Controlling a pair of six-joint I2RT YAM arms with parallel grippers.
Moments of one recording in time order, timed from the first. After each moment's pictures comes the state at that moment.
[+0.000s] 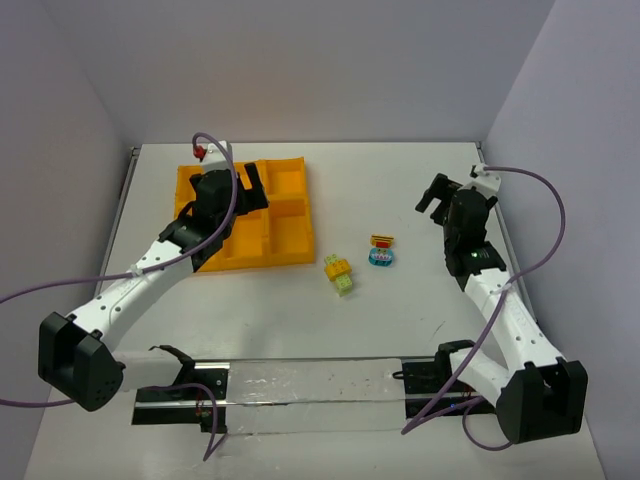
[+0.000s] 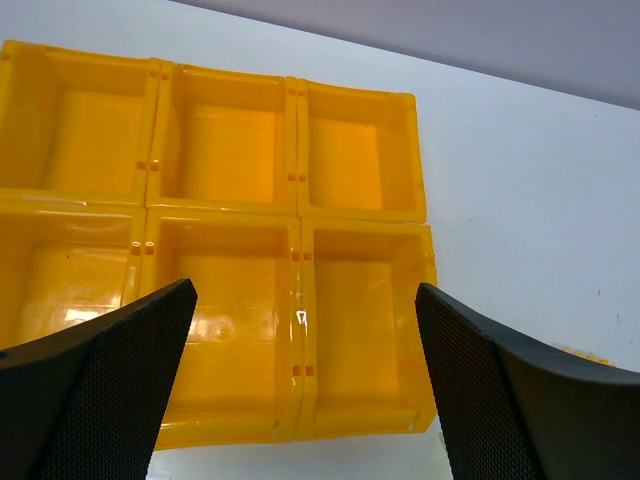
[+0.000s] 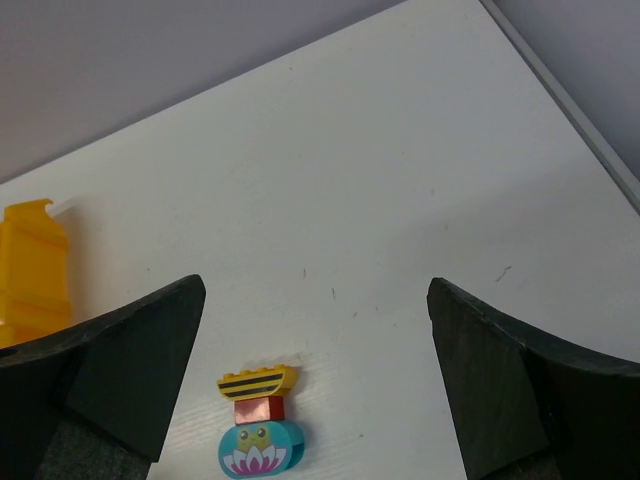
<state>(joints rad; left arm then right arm) -0.56 1.26 1.05 -0.17 -0.46 -0.42 0.11 1.00 0.74 -0.02 0.33 0.37</state>
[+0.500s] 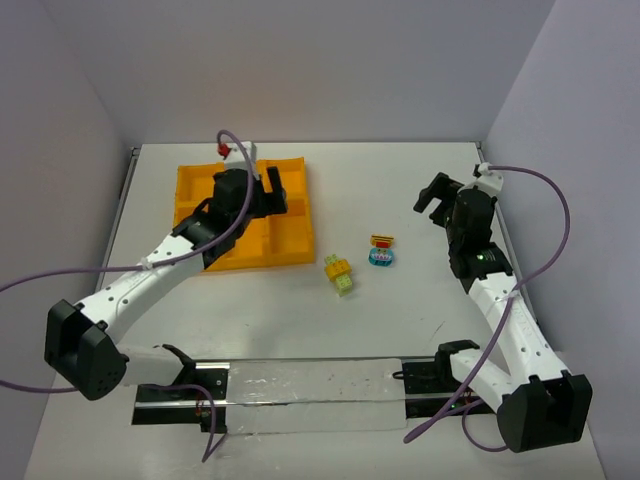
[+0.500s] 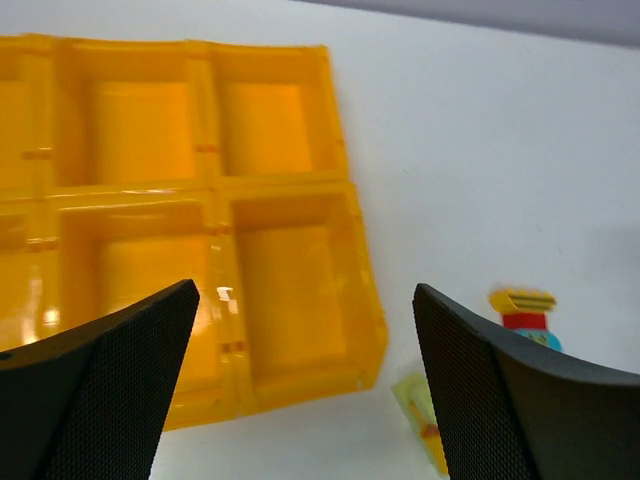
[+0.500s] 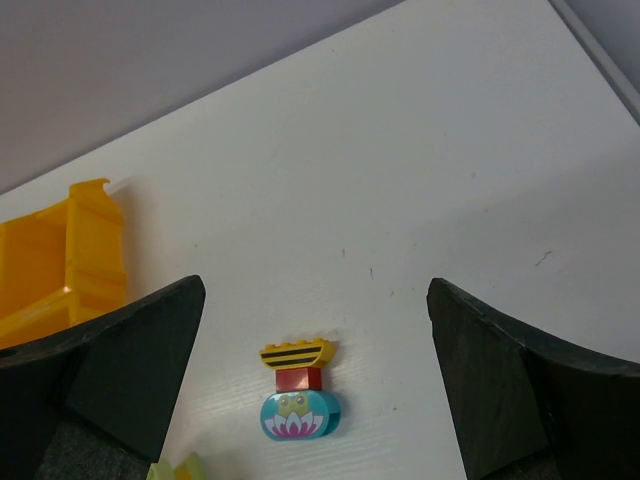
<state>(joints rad) -0.66 1.32 1.12 -0.21 -0.39 -0.43 0.11 0.95 0.78 -0.12 0.25 0.44</state>
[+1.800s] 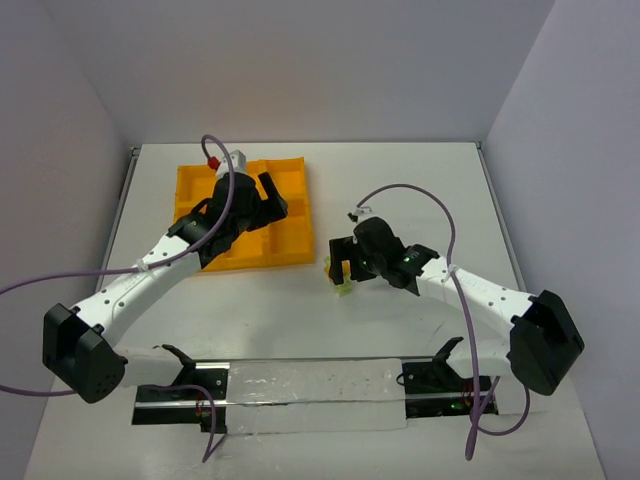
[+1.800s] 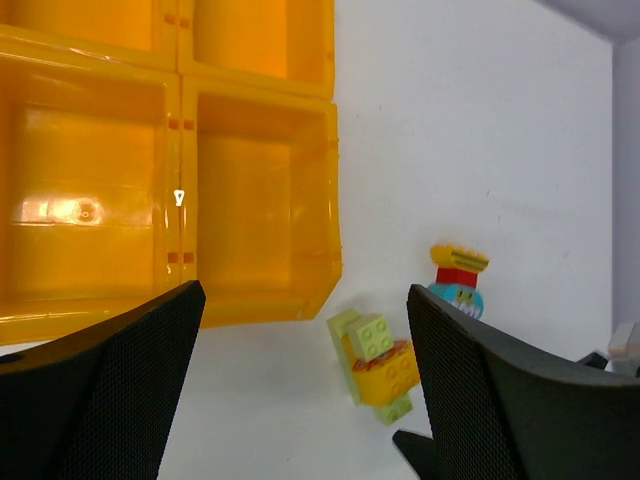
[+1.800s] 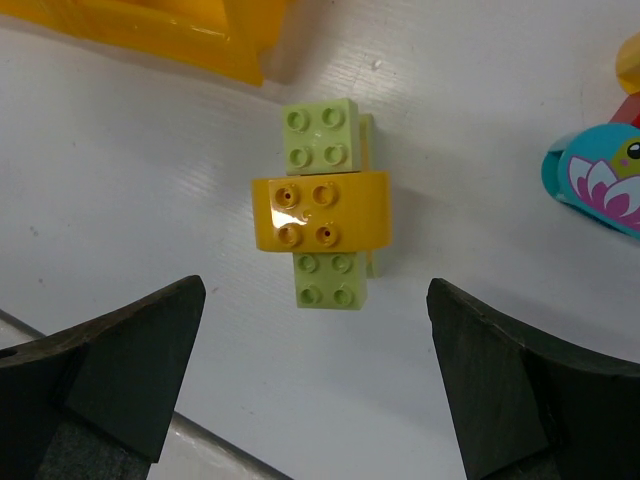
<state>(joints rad) -0.64 1.30 1.13 -0.39 -0.29 -0.74 0.72 1.25 0.80 -0.34 0.05 0.47</state>
